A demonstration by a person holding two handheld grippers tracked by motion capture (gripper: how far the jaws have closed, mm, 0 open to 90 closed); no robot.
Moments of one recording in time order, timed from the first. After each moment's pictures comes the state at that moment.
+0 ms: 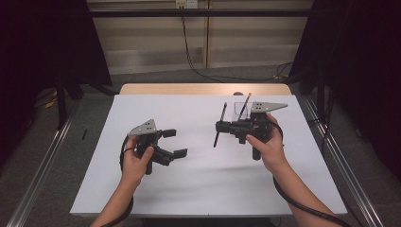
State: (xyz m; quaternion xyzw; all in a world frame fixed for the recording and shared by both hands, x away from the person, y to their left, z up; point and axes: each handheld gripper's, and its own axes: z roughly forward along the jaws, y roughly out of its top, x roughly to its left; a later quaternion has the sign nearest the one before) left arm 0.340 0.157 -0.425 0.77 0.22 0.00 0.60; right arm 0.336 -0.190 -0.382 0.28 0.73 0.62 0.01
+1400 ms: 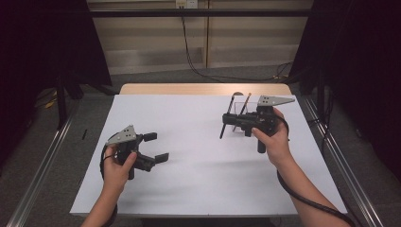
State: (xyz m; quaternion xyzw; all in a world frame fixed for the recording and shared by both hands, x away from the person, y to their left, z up) left arm 0.325 0.208 -0.430 0.77 0.23 0.04 0.60; right arm 0.349 -0.209 -0.376 0.29 0.73 0.62 0.05
